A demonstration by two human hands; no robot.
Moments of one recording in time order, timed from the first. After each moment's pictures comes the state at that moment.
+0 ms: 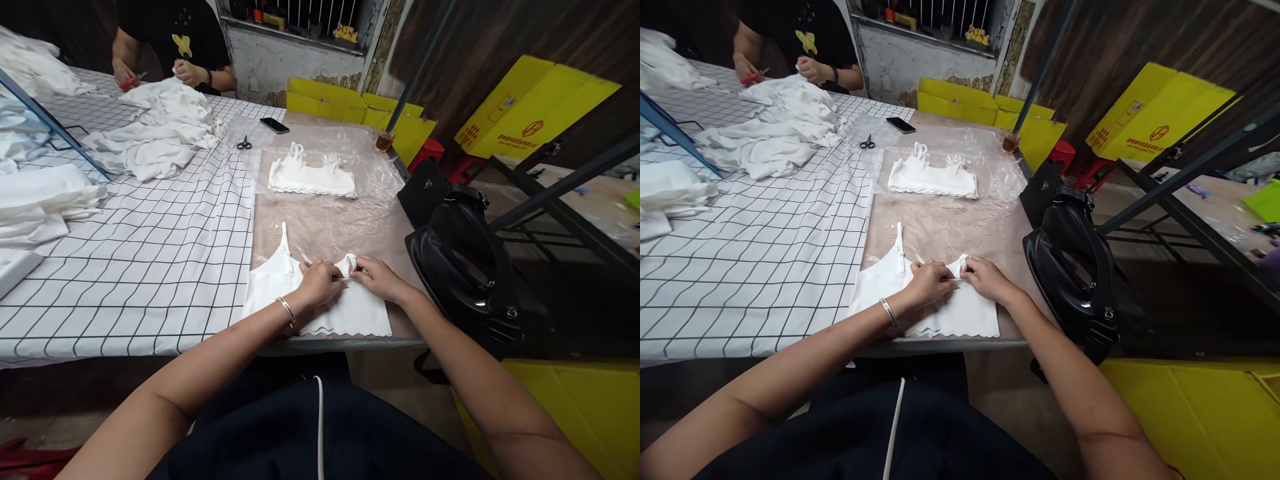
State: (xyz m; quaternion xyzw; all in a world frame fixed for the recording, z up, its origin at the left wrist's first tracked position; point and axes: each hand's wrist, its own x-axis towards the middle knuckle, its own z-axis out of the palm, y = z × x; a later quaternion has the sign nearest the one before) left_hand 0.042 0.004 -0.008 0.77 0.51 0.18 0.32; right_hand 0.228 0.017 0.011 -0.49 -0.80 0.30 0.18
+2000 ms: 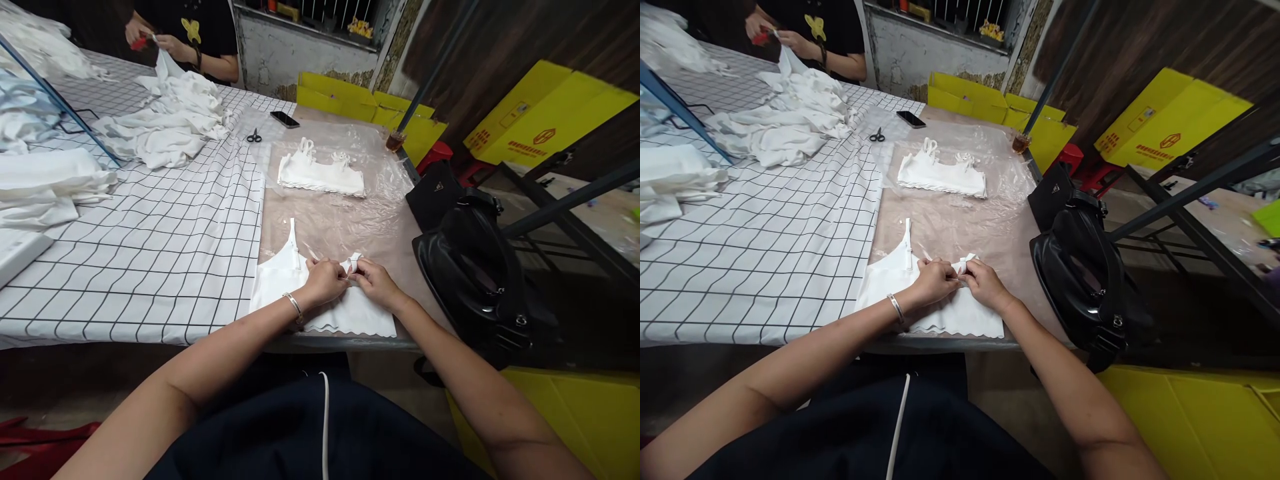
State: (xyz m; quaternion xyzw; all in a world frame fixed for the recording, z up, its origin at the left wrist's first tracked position) left_hand 0.042 0.005 -0.014 0.76 0.53 0.20 0.33; right_hand 0.212 0.008 -0.003 -0.47 -0.79 0.29 0.25
